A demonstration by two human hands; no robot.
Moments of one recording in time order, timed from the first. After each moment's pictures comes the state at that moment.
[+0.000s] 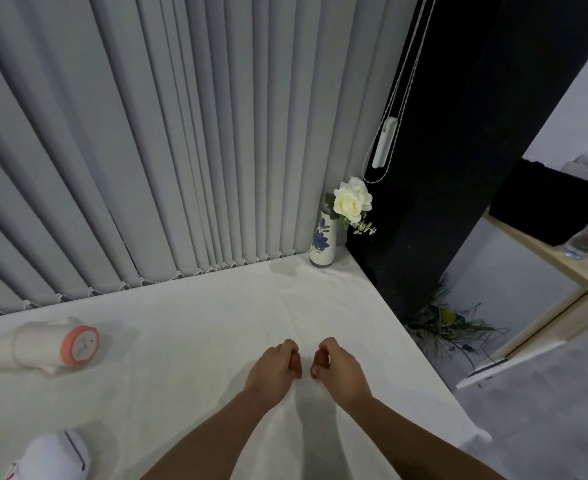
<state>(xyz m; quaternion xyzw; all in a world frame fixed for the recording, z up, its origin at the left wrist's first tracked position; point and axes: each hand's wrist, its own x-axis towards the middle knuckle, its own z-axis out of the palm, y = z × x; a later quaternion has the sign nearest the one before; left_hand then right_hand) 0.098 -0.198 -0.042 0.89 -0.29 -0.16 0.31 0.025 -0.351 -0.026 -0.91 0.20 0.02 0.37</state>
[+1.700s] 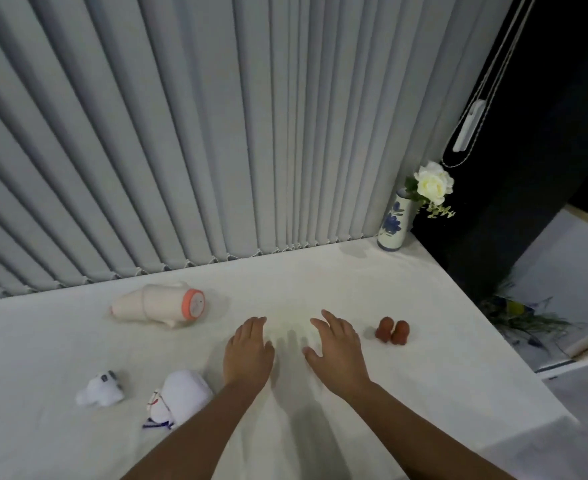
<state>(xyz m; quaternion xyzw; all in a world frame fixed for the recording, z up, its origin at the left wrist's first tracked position) 0.099 0.001 -0.024 0.96 -0.11 0.02 0.26 0.040 -0.169 0.001 -0.97 0.08 -0.02 0.23</state>
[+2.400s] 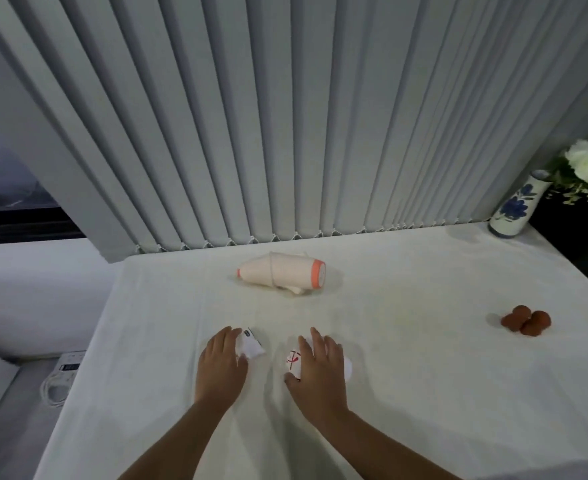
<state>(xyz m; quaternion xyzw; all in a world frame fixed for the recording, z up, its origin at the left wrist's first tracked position) 0.090 0.309 -0.059 0.97 -0.02 0.00 0.23 0.041 0.126 -0.040 -0.98 0.07 0.01 0.17</state>
